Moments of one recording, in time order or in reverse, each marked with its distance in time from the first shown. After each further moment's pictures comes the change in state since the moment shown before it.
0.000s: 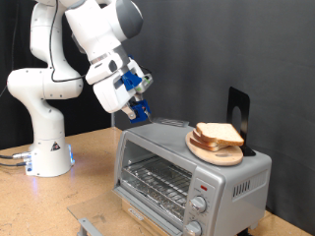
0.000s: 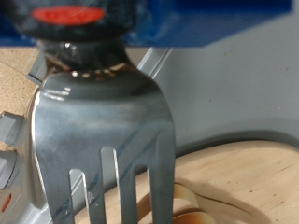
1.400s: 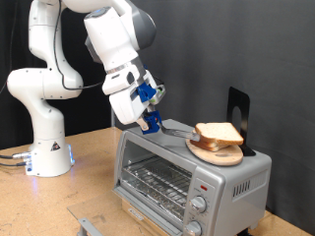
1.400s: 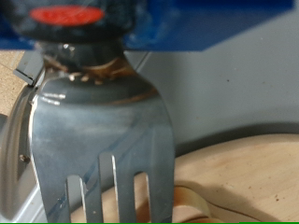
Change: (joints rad) arm -0.002 0.116 0.070 0.055 -0.092 0.069 0.084
